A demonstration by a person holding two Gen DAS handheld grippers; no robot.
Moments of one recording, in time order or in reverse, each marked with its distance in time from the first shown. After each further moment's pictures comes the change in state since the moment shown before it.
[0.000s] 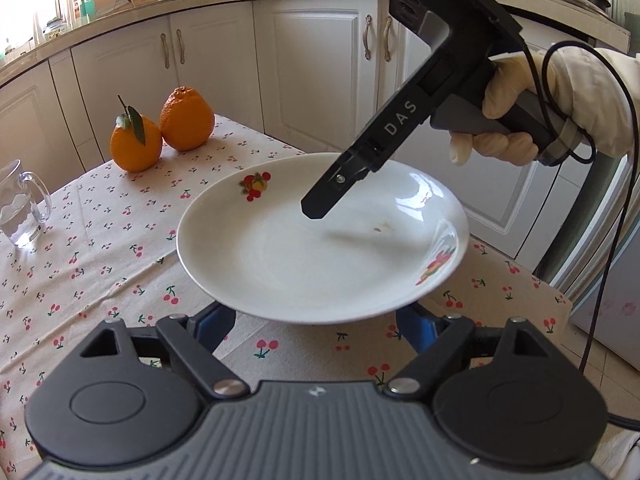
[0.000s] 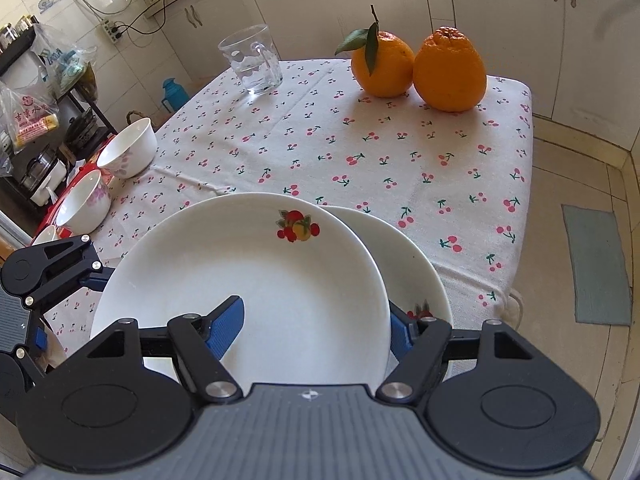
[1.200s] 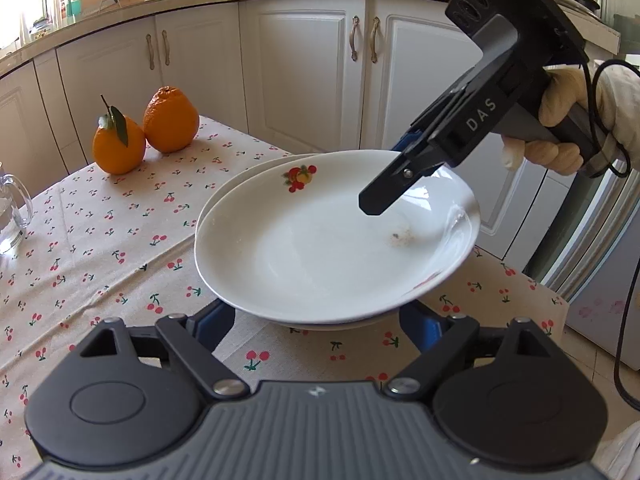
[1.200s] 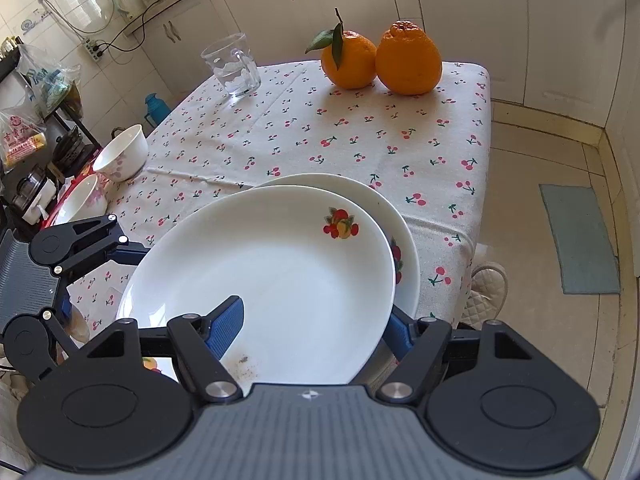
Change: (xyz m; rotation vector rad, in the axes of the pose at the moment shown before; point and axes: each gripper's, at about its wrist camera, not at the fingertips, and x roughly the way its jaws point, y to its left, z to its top) left arm 0.007 0.002 0.000 0.011 -0.012 -0.047; right arm -0.034 -0.002 -0.036 0.069 -0.034 -0.037
